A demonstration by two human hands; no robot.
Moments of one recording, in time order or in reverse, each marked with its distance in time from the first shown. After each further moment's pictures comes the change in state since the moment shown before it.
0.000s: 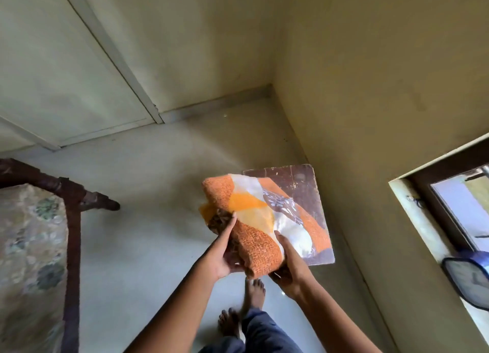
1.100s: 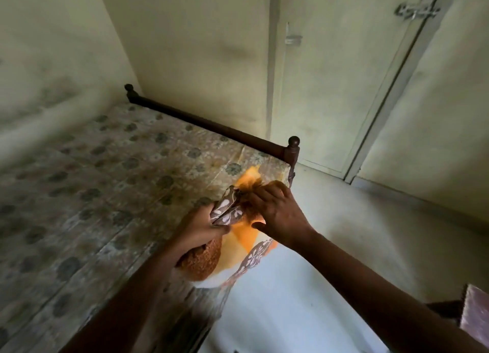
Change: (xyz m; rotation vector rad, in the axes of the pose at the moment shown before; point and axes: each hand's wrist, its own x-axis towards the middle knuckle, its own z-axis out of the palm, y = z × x) left_hand -0.334 -0.084 -0.484 0.550 0.921 0.898; right_hand -0.167 0.328 0.388 -1.783 -0.883 -2.416
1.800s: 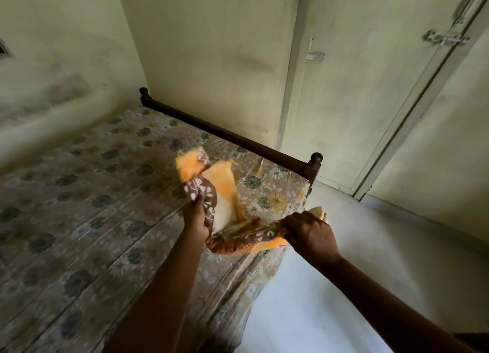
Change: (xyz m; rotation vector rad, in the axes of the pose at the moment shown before) left_hand 0.106 -0.096 -0.043 -1.214 0.481 -0.481; right_hand 0.029 -0.018 0.046 0.056 0.007 0.237
